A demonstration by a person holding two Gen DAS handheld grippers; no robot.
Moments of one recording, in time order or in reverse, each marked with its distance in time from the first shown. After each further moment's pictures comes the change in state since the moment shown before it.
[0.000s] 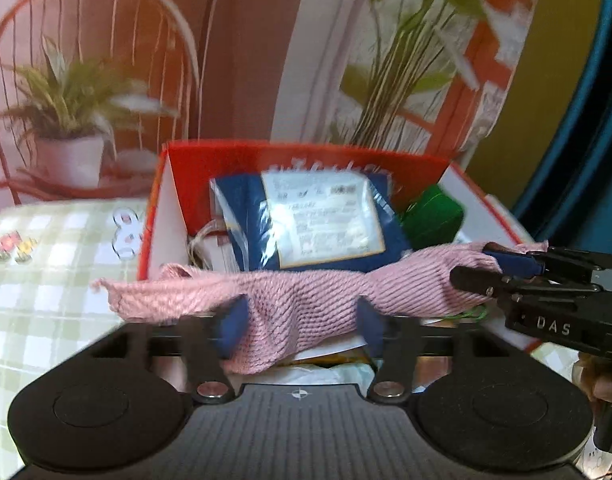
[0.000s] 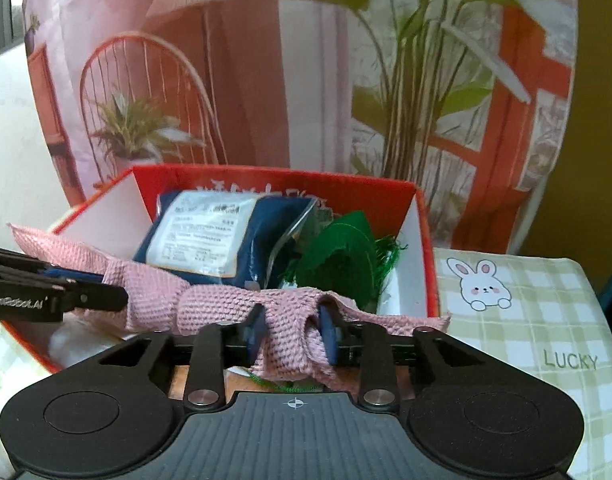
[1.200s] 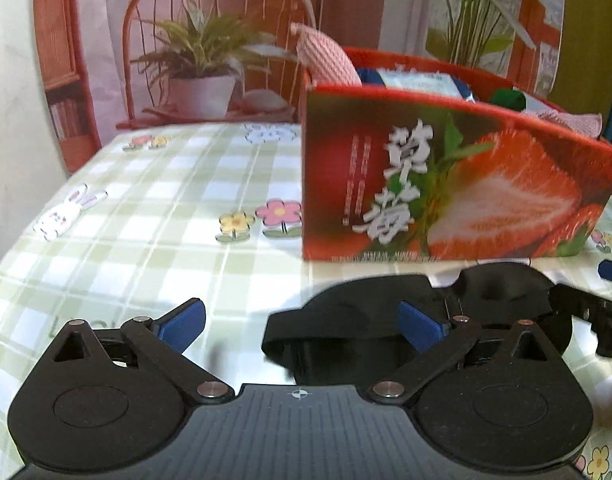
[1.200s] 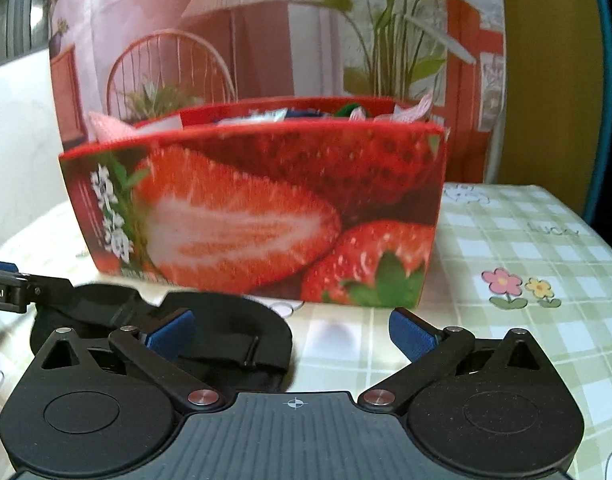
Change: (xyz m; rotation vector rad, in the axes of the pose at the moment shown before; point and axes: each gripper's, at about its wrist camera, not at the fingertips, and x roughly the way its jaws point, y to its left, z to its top) left arm -0.051 0.017 -0.159 -0.062 -0.019 0.298; right arm -0.057 0.048 -0.166 0.037 -0.113 -0.042
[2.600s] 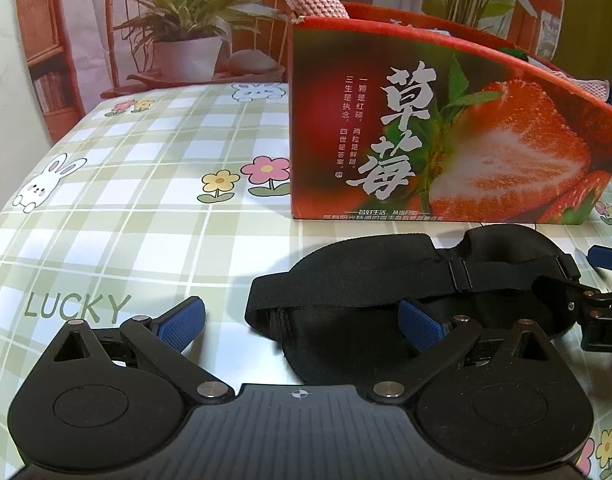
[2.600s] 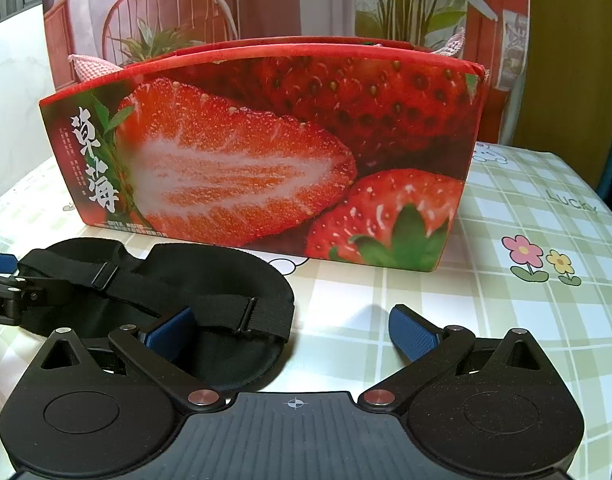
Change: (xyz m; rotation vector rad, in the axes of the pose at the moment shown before) left arm 0.019 -0.005 -0.005 0.003 0.102 -0.019; right arm 0.031 0.002 0.004 -0.030 0.159 0.004
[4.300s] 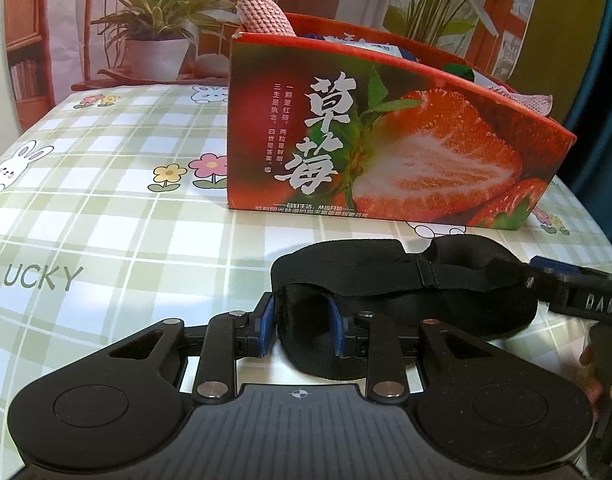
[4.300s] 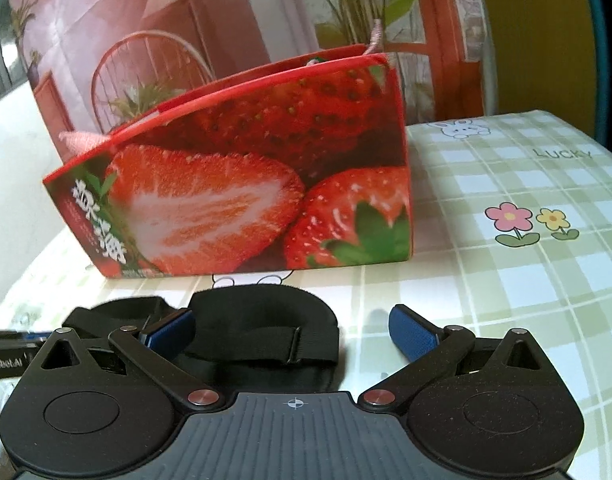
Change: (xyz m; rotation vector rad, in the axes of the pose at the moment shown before) left arm -0.023 -0.013 -0.017 -0.041 -0.049 -0.148; right arm -0.028 -0.039 -0.010 0.190 -0.063 0.121
